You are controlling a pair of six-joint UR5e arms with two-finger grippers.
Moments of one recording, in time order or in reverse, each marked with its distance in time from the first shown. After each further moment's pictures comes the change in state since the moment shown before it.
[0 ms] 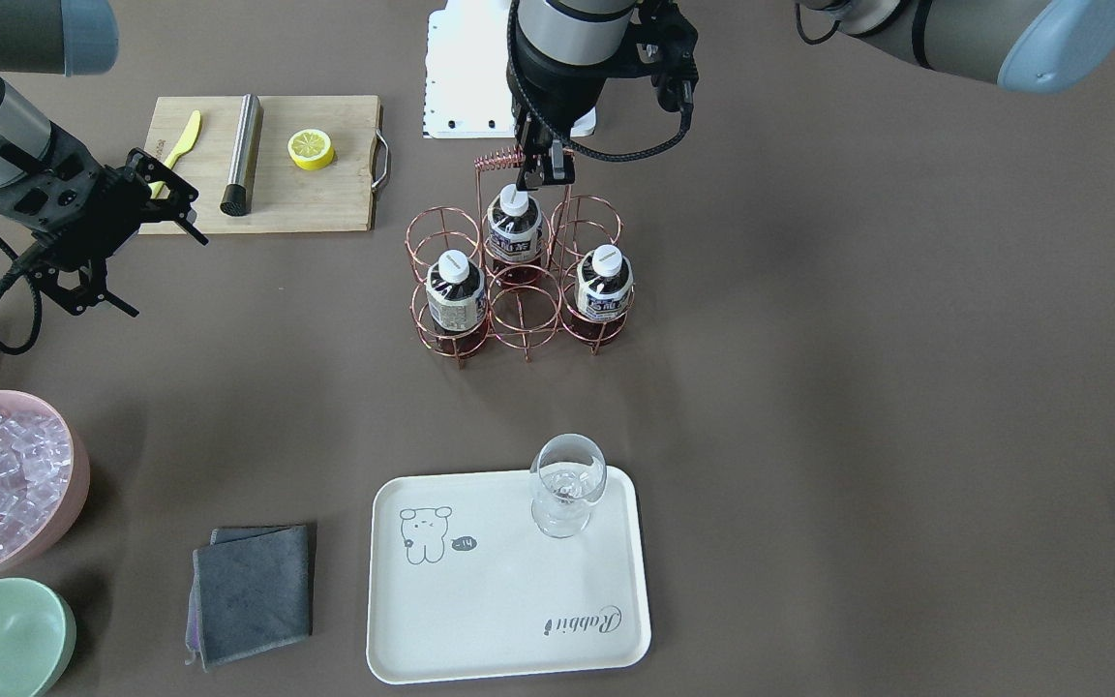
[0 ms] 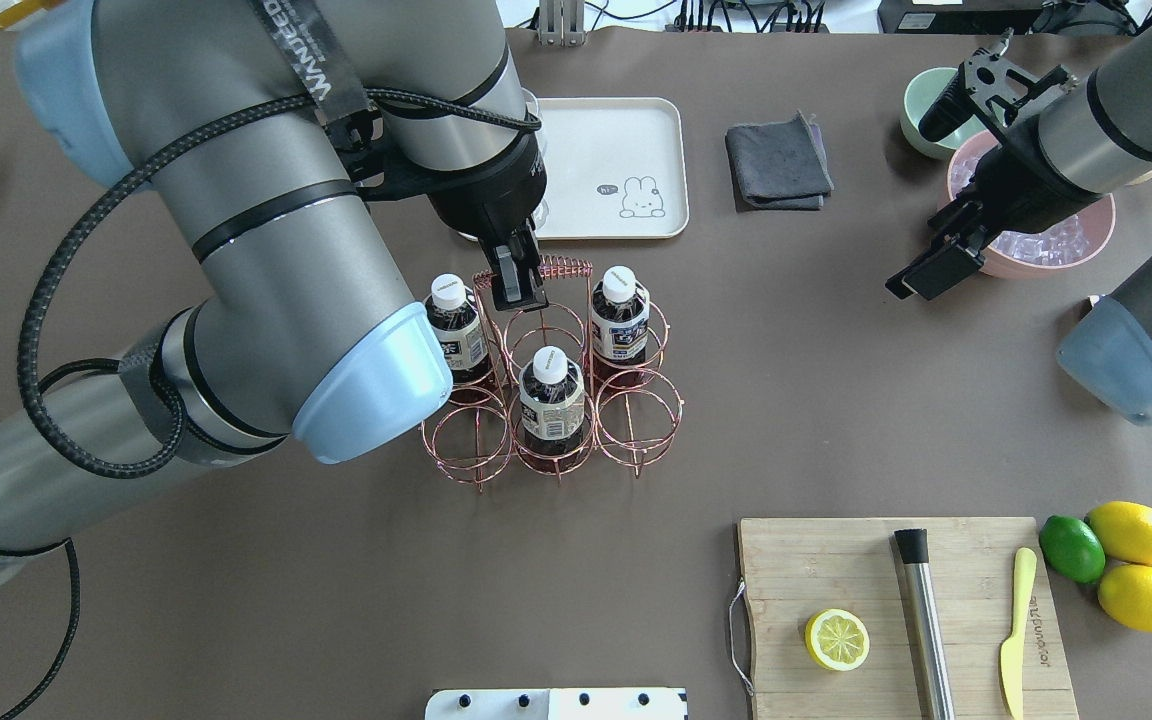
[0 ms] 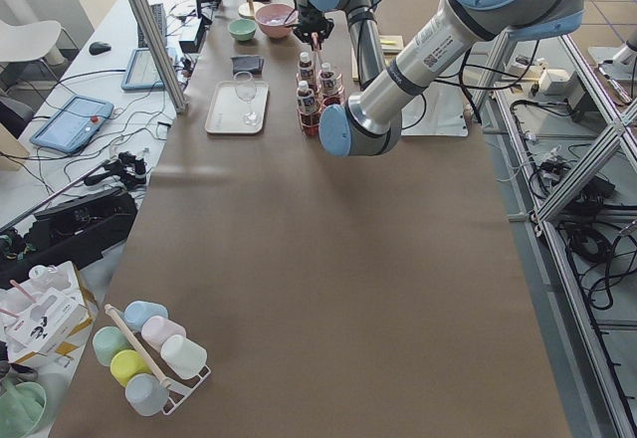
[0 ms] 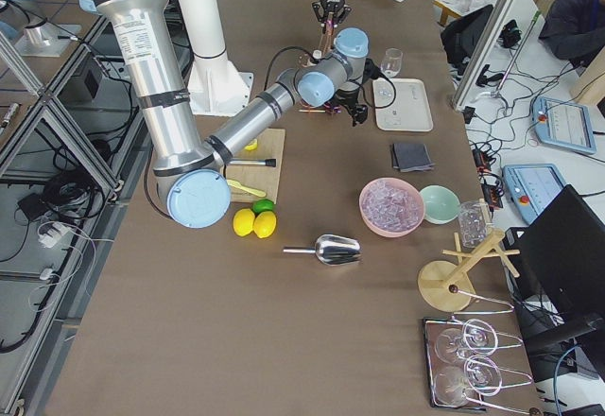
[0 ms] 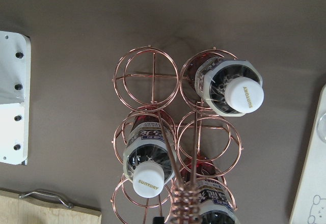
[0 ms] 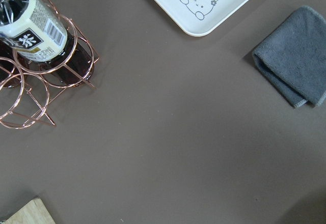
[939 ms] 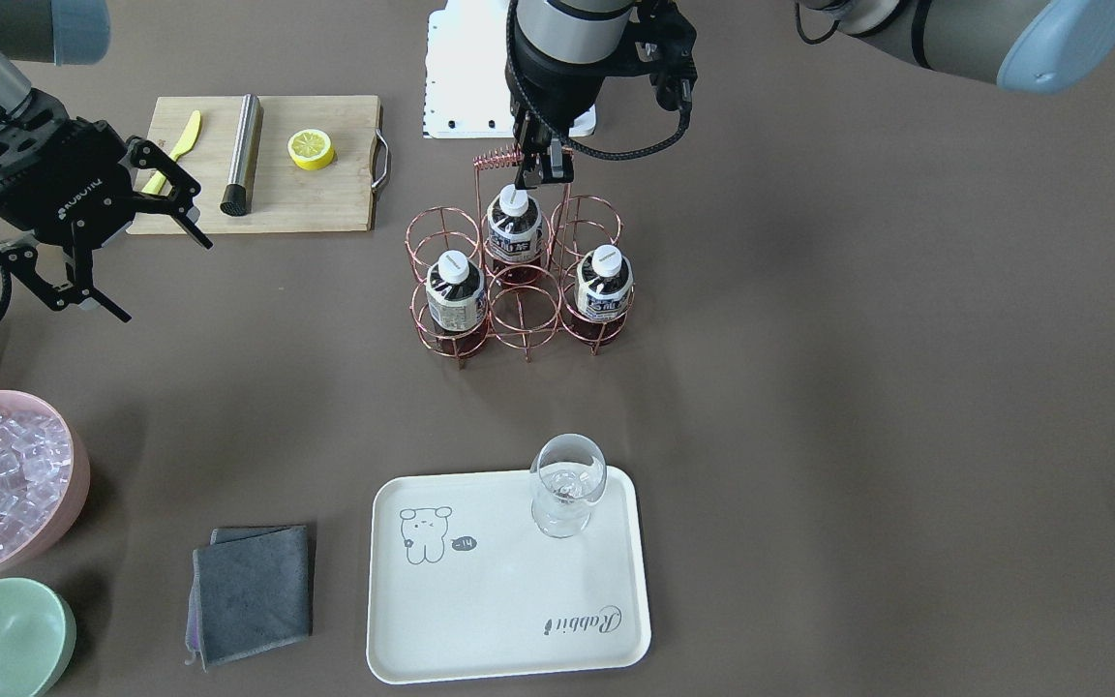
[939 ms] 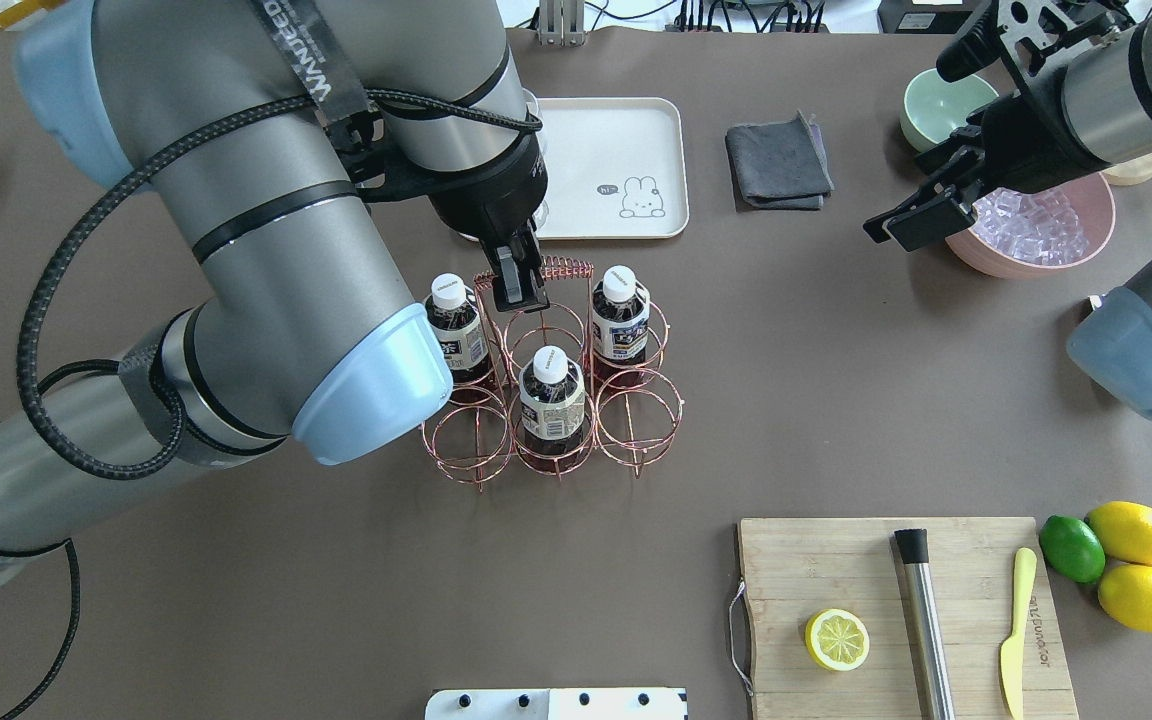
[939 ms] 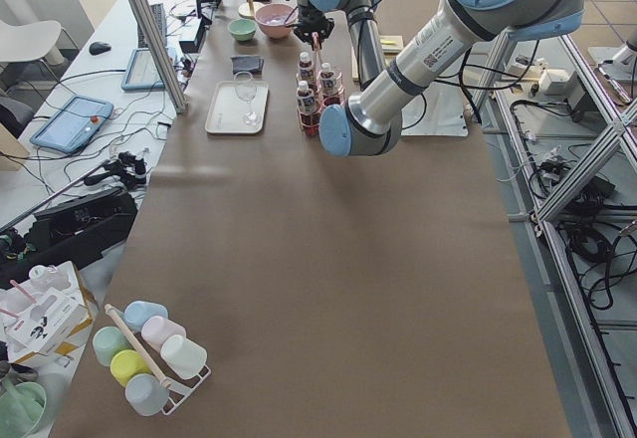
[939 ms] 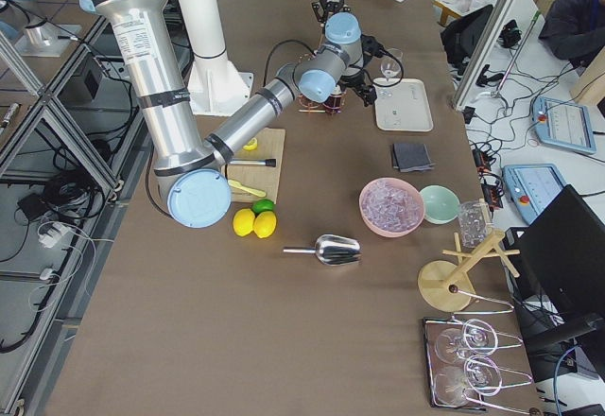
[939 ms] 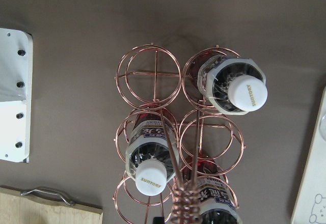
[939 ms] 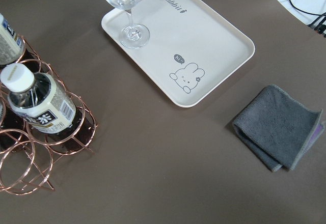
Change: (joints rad) left arm 0.001 0.000 -0.001 -0.002 -0.001 -0.004; right arm 0.016 0.010 0.028 0.217 -0.081 0.152
